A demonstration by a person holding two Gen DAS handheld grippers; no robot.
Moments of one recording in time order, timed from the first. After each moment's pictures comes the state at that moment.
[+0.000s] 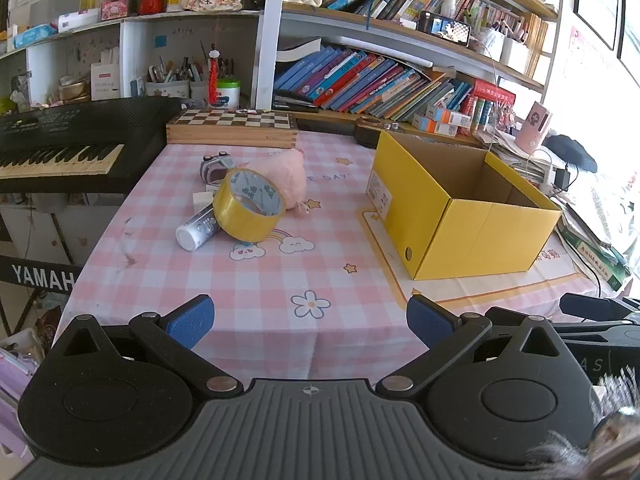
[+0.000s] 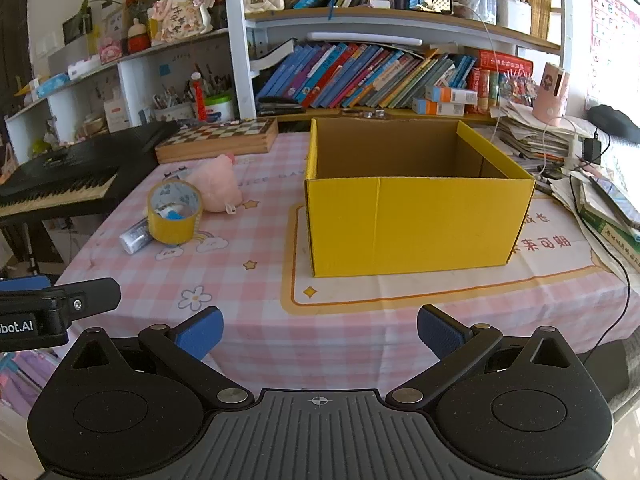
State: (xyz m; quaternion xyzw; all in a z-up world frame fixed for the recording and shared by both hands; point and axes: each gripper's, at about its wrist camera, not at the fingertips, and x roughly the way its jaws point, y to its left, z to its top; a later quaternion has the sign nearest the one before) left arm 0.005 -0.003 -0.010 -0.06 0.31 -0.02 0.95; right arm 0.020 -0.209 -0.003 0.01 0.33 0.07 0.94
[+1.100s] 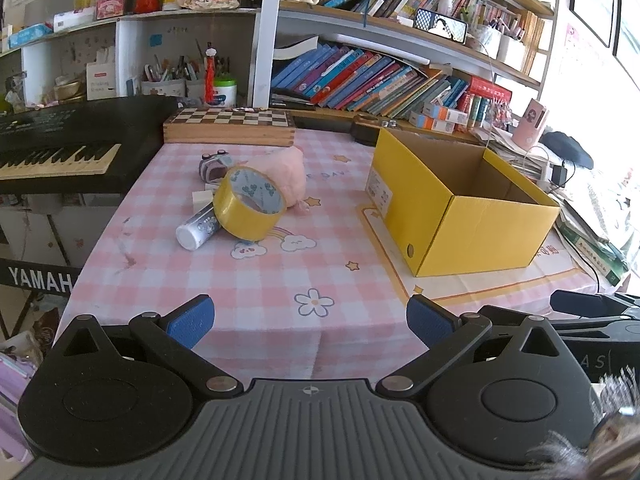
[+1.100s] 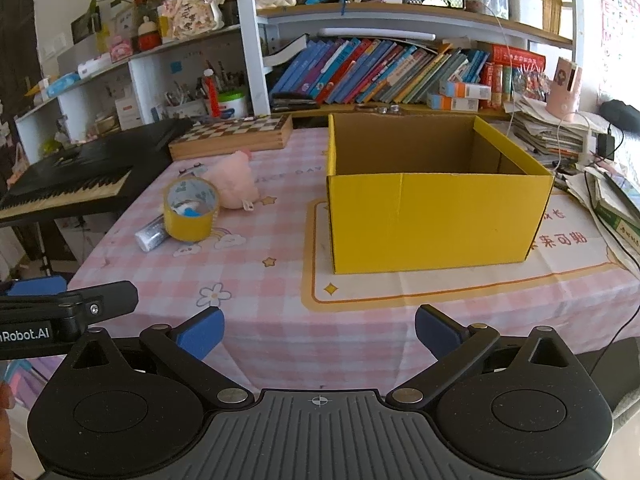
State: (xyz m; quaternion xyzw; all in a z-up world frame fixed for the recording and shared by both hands) left arm 0.006 0.004 -0.013 -0.06 0.31 -0.03 0.95; right arm 0.023 -0.198 -0.003 0.01 0.34 0.08 0.94
